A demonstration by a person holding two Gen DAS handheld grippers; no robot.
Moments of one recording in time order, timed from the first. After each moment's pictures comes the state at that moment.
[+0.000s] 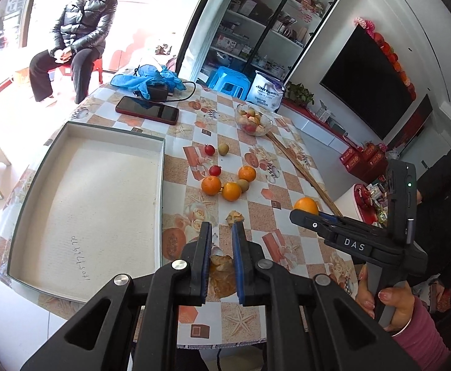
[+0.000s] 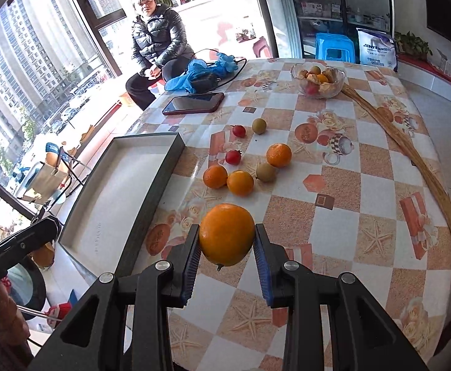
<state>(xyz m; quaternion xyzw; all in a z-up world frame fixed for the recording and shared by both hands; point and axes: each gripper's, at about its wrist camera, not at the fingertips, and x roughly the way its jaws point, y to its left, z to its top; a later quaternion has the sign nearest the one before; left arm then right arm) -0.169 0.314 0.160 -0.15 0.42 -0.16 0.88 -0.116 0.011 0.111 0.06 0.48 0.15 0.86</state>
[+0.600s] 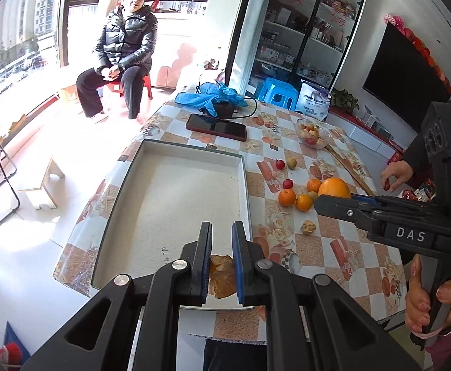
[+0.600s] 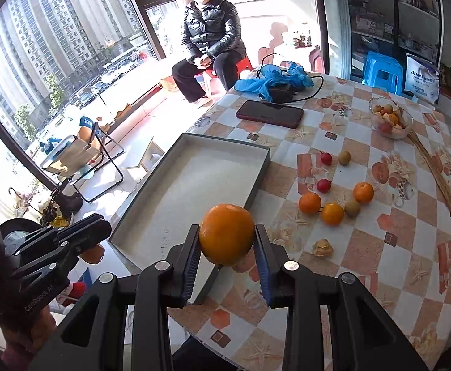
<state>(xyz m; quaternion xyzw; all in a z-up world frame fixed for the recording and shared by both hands) -0.171 0.379 0.158 -0.10 0.42 -0.04 0.90 -0.103 0.134 0.147 0.02 0.49 0.24 0.84</state>
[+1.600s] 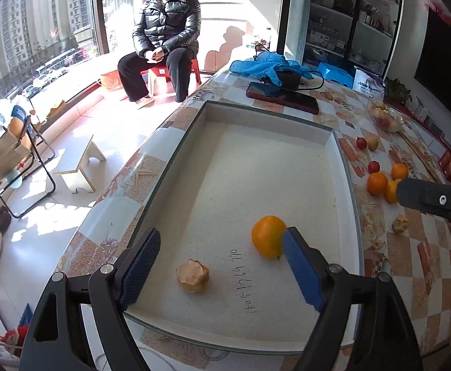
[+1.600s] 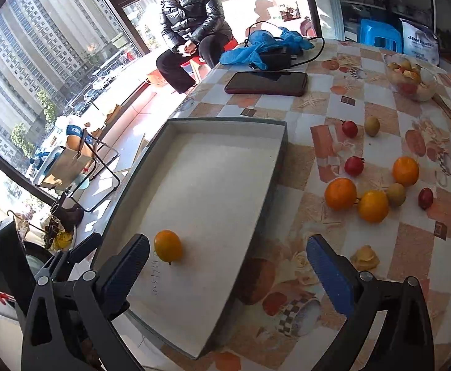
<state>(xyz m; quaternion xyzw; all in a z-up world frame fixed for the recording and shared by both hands) -0.137 0.387 0.072 -0.05 0.43 0.06 0.90 -0.070 0.131 0.078 0.06 0.51 0.20 0.83</state>
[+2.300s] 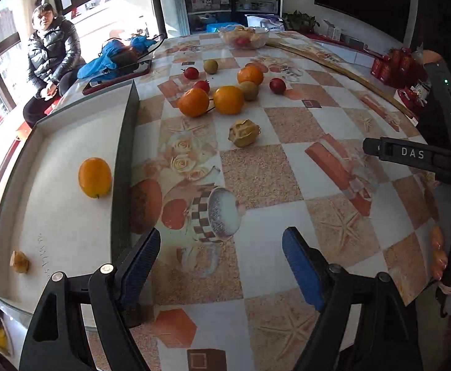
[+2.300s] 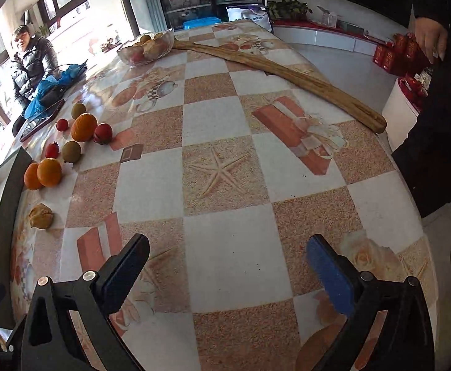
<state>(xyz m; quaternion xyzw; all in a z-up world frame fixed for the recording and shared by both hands) -0.152 0.204 0.021 0.08 0.48 -0.11 0.87 -0.133 -0.101 0.004 0.09 0.49 -0.13 0.86</state>
